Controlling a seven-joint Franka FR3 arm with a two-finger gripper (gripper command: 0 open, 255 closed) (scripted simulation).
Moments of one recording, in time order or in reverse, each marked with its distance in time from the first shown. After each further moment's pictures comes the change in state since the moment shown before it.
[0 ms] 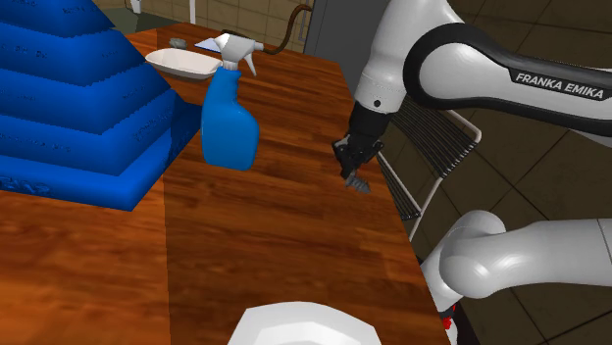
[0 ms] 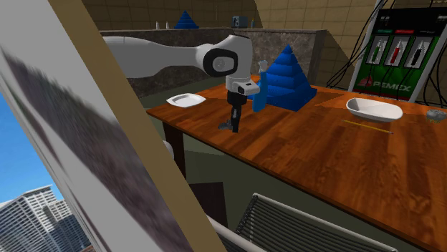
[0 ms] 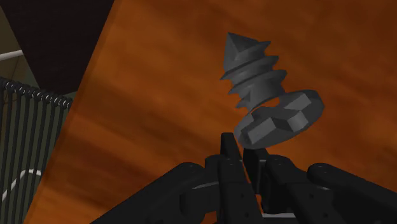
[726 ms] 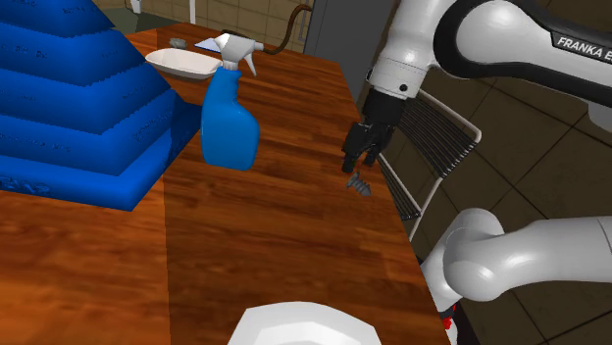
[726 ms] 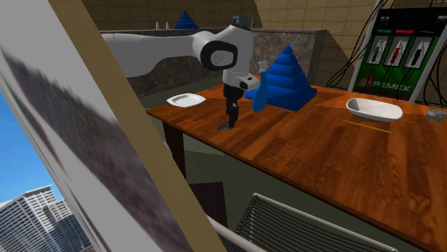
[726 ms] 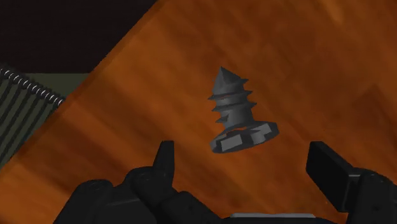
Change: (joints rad) arm 0.110 -0.017 -0.133 0.047 0.062 -0.093 -0.260
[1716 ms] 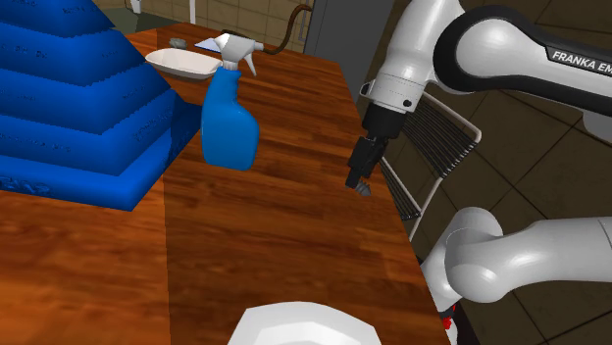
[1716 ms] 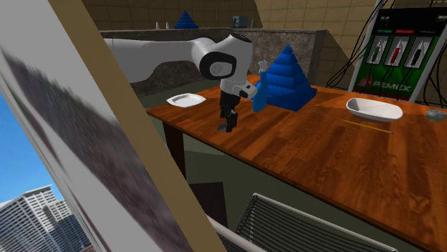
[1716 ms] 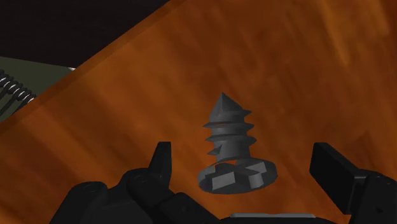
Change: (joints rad) arm 0.061 -0.033 -0.051 -0.087 0.046 0.029 -0.161
